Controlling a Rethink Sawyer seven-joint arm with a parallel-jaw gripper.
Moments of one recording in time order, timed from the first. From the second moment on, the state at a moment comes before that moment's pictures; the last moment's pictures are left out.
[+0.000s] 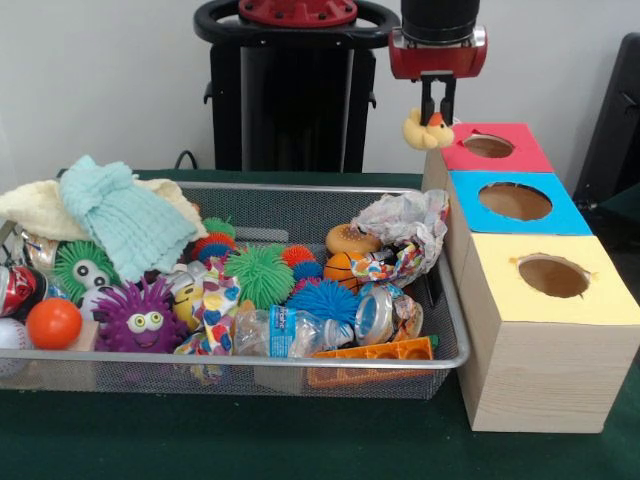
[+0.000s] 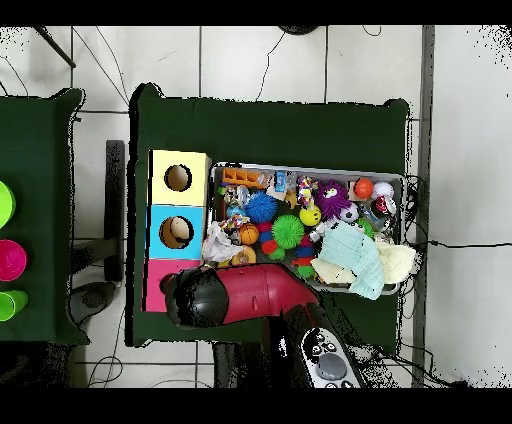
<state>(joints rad) -0.32 -0.91 0.32 2.09 -0.17 0.56 1.95</state>
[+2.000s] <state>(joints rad) -0.17 -0.91 0.22 2.09 -0.08 0.56 1.95</state>
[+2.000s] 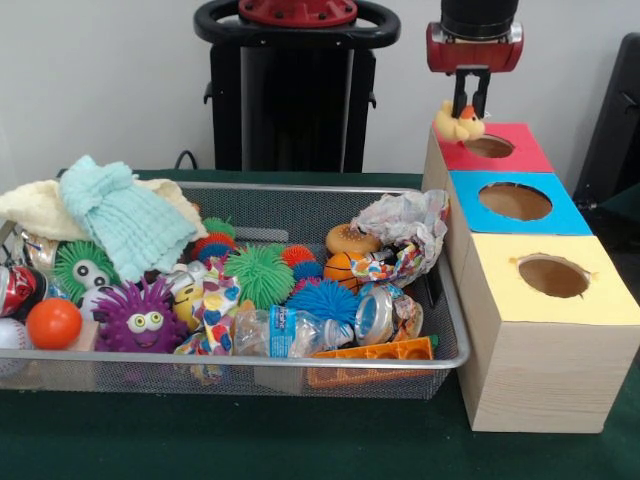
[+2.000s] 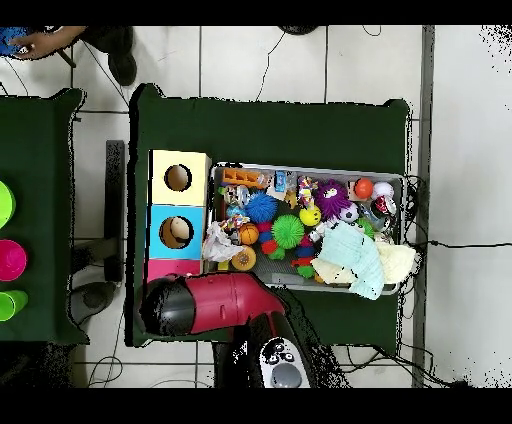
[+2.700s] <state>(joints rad) -0.09 -0.86 0.20 2.08 -0.04 0.56 1.95</state>
